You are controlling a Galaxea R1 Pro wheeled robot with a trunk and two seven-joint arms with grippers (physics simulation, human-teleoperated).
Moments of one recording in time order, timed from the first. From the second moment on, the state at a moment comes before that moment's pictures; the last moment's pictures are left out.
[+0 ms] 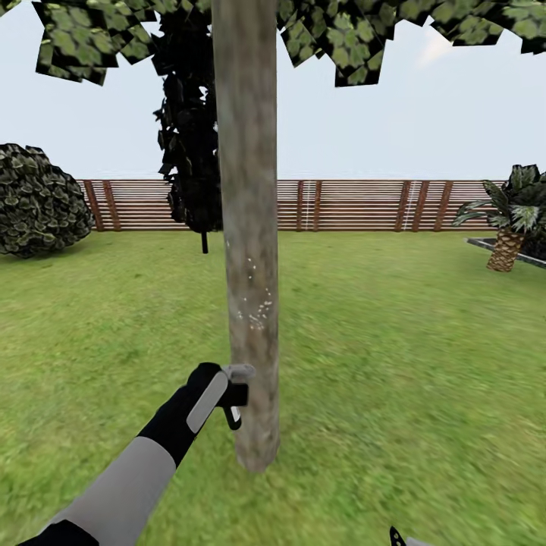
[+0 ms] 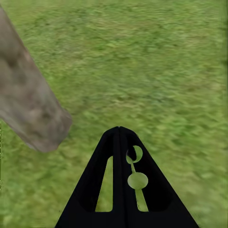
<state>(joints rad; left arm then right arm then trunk) -0.75 -0.10 -0.34 -0.87 0.62 0.92 0.43 -0.01 0.02 -0.10 -0.72 -0.18 -0.43 0.03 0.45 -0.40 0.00</state>
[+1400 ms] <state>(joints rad) -0.73 -0.10 -0.34 -0.84 0.62 0.86 0.36 -0.01 0.02 -0.10 -0.72 -0.18 -0.43 0.03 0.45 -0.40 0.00</state>
